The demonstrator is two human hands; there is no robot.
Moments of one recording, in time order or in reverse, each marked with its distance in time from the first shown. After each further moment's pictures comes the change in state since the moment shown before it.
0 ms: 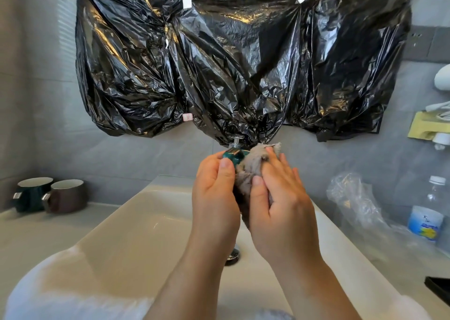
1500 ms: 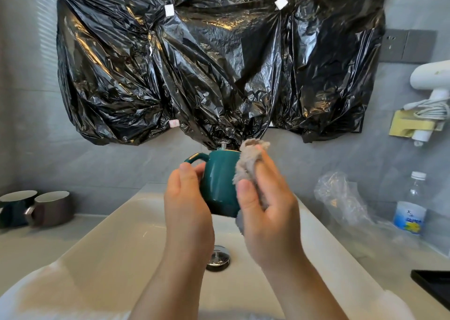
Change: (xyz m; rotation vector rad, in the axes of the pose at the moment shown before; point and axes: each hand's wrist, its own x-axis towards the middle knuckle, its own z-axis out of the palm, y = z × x) left_hand 0.011 -0.011 -0.004 -0.133 0.194 -0.028; right_hand 0.004 0.002 -0.004 0.450 0.063 -0.053
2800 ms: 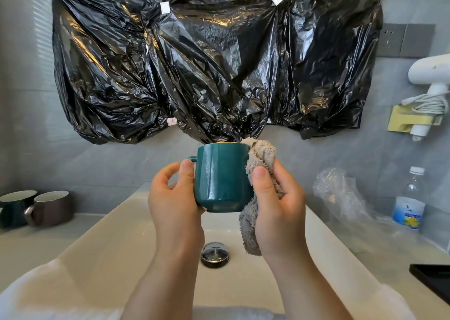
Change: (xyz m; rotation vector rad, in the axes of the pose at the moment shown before) left_hand 0.002 0.010 -0.007 0.118 0.074 -0.067; right_hand 0.001 0.001 -0.005 0.429 0.133 0.320
